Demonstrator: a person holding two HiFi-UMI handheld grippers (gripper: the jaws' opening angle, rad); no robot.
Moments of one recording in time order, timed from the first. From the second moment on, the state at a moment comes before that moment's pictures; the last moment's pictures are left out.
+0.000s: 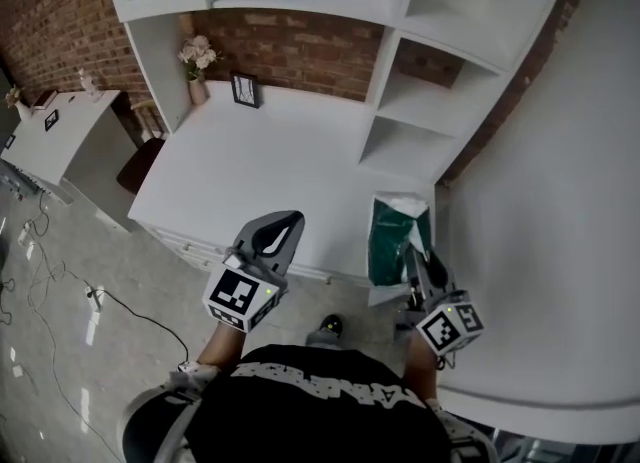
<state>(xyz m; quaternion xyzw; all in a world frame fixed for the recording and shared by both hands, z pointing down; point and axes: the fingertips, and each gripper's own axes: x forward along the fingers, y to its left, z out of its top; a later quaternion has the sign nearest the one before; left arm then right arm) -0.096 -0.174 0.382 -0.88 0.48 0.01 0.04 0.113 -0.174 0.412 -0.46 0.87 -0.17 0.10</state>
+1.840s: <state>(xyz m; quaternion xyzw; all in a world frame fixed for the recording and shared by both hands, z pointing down) -0.042 -0.343 0.357 -0.89 0.46 0.02 0.04 0.156 -0.340 0.376 -0.45 0.88 -0.12 0.09</state>
